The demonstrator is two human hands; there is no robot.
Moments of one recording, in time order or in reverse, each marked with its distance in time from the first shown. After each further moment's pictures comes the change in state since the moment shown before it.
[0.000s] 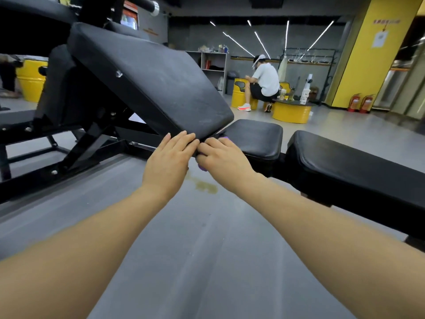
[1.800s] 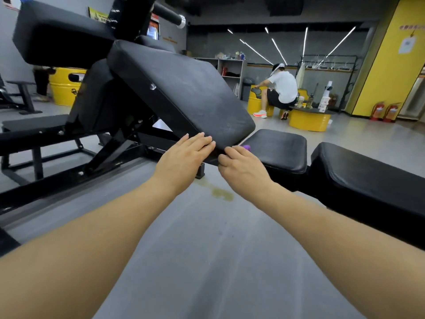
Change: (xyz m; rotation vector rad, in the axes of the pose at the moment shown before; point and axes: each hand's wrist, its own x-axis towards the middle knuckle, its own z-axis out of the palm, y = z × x) left_hand 0.010 -0.038 -0.018 0.008 -0.029 0.168; right_hand 0.019 -0.004 0.006 -0.143 -0.143 -0.037
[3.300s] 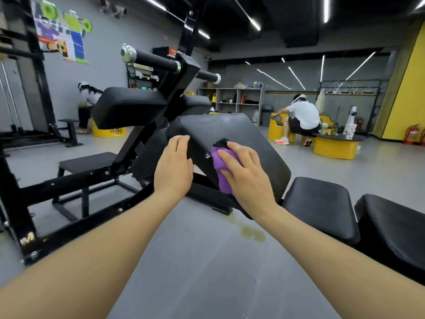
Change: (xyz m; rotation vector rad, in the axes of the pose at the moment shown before) left_hand 0.030 -0.118 -0.087 -0.213 0.192 -0.591; right_hand 0.125 0.000 -0.063 0.483 0.528 0.501
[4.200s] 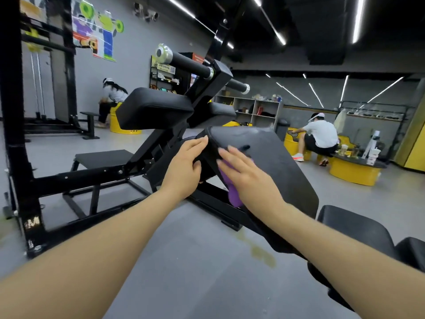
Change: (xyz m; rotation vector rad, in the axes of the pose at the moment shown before) left_hand 0.039 -0.060 0.008 -0.365 -0.053 0.004; right_hand 0.056 -0.012 0.043 0.014 -0.172 -0.380
